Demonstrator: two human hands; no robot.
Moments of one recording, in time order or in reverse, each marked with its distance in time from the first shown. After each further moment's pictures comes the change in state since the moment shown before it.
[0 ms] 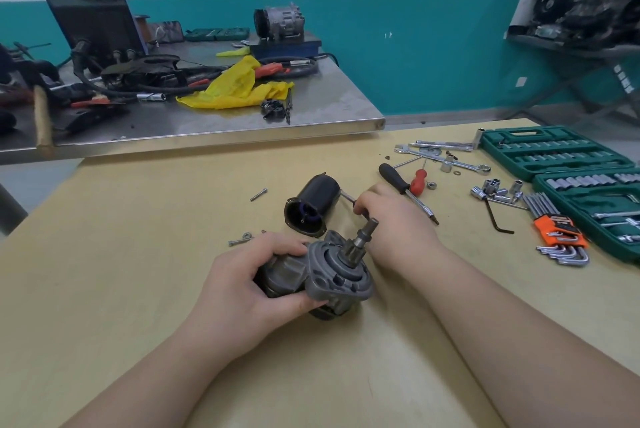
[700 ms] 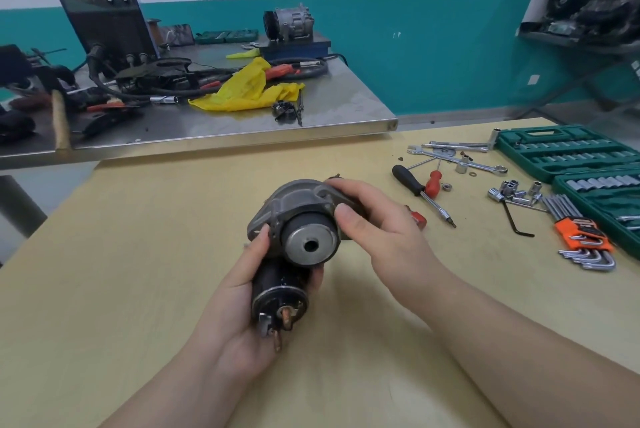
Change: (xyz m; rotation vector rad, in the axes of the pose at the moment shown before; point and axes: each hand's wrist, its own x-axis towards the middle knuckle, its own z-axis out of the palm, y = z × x) left_hand 0.007 0.010 0.002 -1.280 0.246 -0.788; right_hand -0.037 -0.044 -0.001 1.391 -0.030 -0.236
